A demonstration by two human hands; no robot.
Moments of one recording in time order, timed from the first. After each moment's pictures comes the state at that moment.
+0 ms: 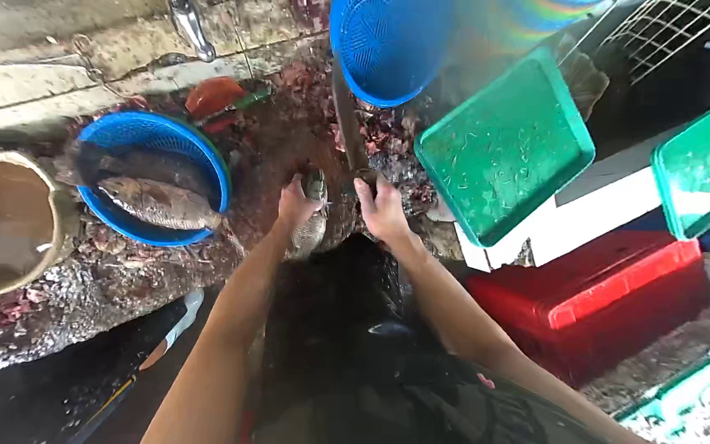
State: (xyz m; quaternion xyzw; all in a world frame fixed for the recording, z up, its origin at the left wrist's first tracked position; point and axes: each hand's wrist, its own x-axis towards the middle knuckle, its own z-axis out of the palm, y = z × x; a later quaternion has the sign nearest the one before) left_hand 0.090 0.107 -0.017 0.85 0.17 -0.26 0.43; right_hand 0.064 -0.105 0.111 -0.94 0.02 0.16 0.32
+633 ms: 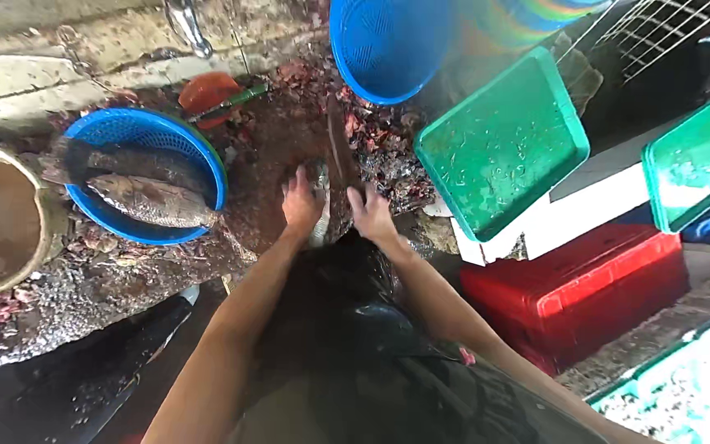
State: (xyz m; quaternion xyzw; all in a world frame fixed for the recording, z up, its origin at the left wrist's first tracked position) left_hand 0.080 0.075 0.019 0.90 0.19 -0.16 0.35; right_hand 0.057 -0.108 0.077 -0.90 0.07 0.27 0.32
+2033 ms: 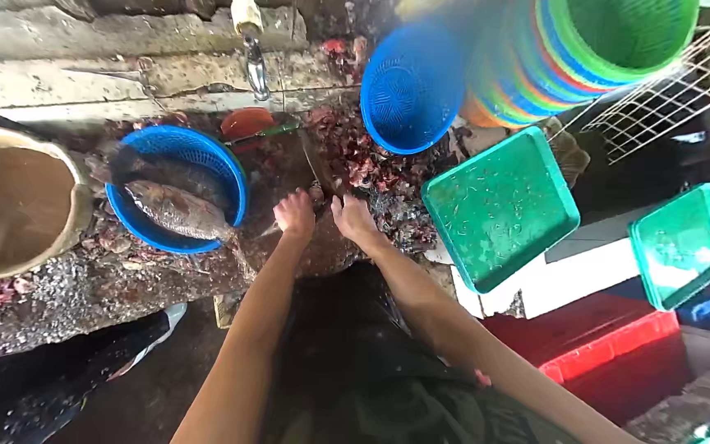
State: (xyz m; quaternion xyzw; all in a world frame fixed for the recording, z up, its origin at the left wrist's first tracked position) left_hand 0.118 0.109 0.033 0.93 0.23 -0.25 0.16; right_hand 0.136 -0.025 0.072 -0.95 -0.03 0.28 0.17
